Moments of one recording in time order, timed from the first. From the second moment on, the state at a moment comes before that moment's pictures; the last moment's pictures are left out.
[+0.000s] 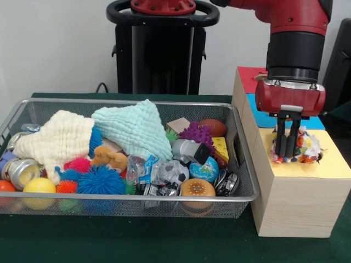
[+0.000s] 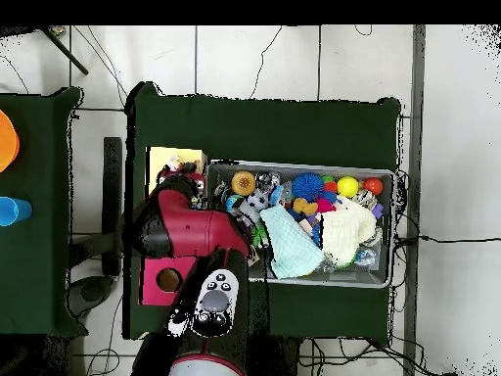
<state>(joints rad) 0.16 -0.54 -0.19 1.61 0.13 -0.01 1.79</state>
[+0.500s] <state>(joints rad) 0.14 -0.54 -0.15 1.61 0.13 -0.01 1.79</state>
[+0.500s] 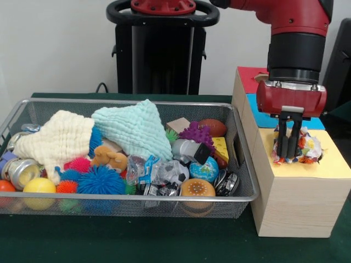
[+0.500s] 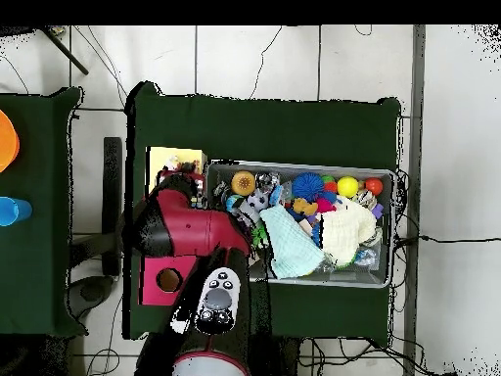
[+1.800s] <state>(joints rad) -0.01 -0.57 0.04 1.64 0.13 0.03 1.79</state>
